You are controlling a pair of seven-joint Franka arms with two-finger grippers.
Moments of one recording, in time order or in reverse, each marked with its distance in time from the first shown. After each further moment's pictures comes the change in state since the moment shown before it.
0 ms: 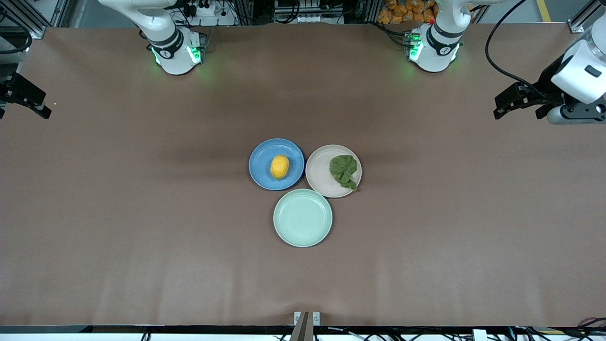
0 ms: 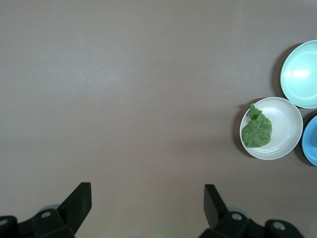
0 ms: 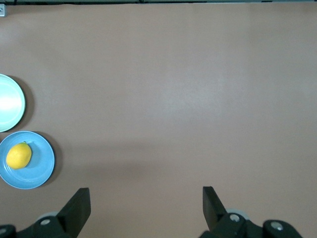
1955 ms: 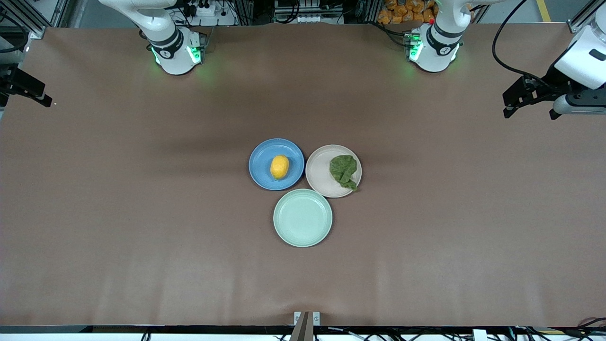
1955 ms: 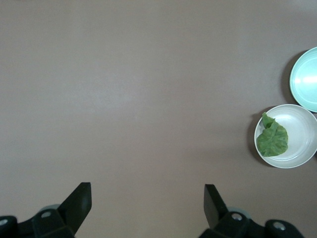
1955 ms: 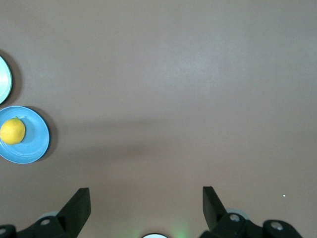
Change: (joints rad) left arm 0.022 -0.022 -0.026 0.002 0.068 0.041 0.069; right arm -0.026 0.003 -0.011 0.004 0.003 -0.127 0.000
